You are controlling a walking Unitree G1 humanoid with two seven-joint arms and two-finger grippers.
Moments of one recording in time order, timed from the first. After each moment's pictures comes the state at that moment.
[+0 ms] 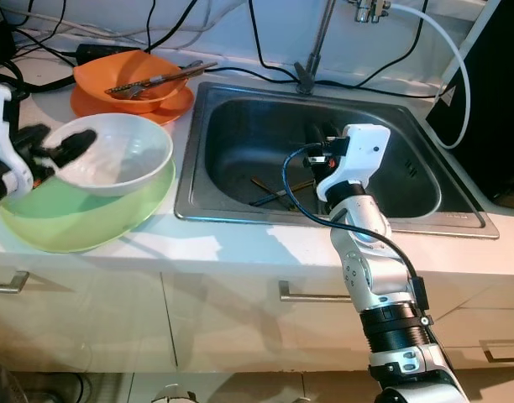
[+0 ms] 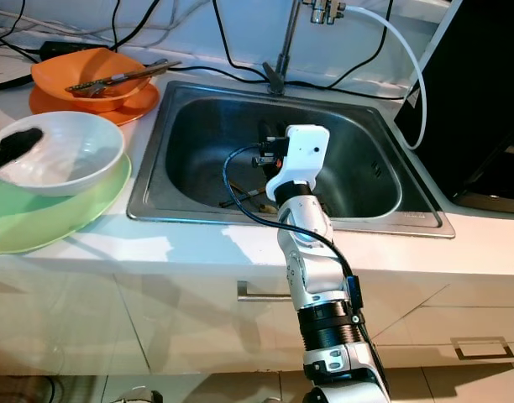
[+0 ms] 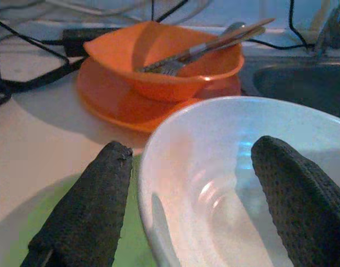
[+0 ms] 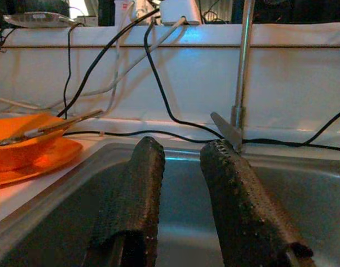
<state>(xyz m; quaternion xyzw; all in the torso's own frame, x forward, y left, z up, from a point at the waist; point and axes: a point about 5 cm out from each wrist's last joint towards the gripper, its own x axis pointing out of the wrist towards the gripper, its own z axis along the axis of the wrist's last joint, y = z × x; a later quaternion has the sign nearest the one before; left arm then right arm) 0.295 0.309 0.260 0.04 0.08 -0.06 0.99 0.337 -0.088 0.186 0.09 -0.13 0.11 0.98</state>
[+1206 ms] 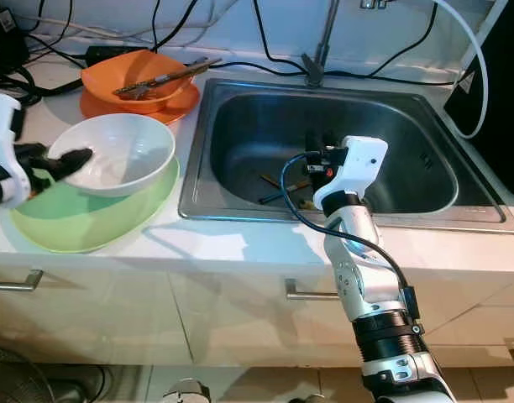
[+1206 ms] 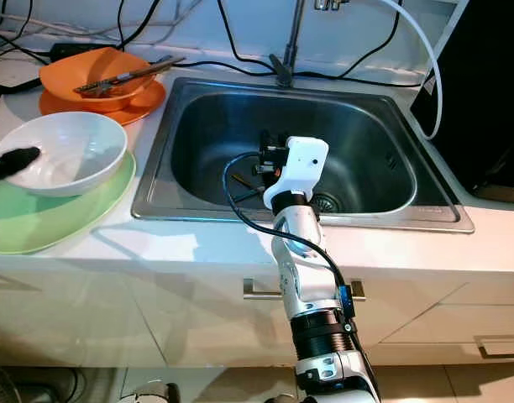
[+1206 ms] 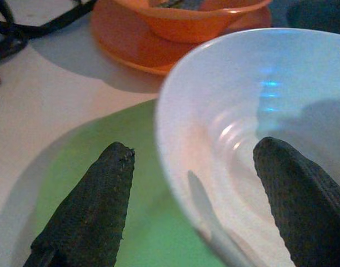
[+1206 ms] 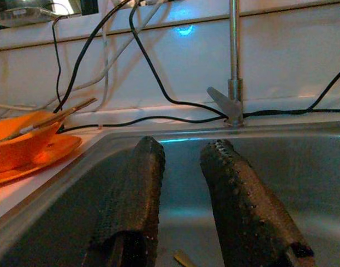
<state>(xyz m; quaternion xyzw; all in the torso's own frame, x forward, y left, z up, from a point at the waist) 0.290 0.311 0.249 0.04 0.17 -0.05 0.98 0.332 -0.083 0.173 0.11 -0.12 0.08 0.98</state>
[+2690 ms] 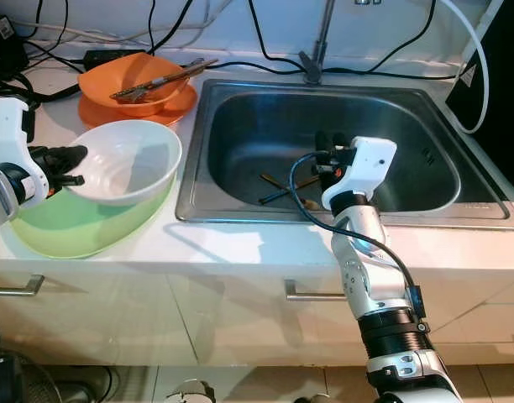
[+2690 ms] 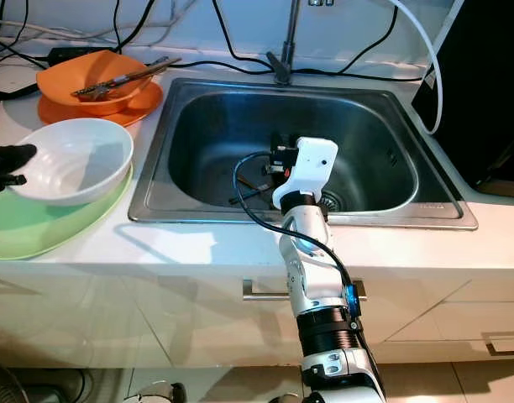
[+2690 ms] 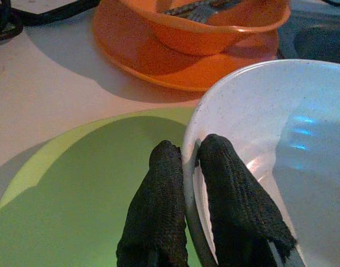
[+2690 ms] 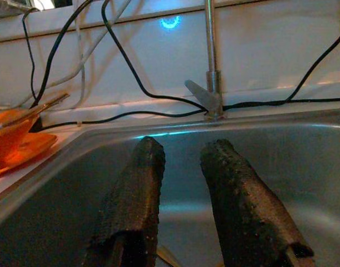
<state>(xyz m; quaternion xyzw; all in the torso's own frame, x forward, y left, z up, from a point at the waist) 0.302 0.306 0.238 -0.03 0.15 -0.01 0.99 0.336 -0.094 0.168 0.10 -0.12 0.06 0.99</state>
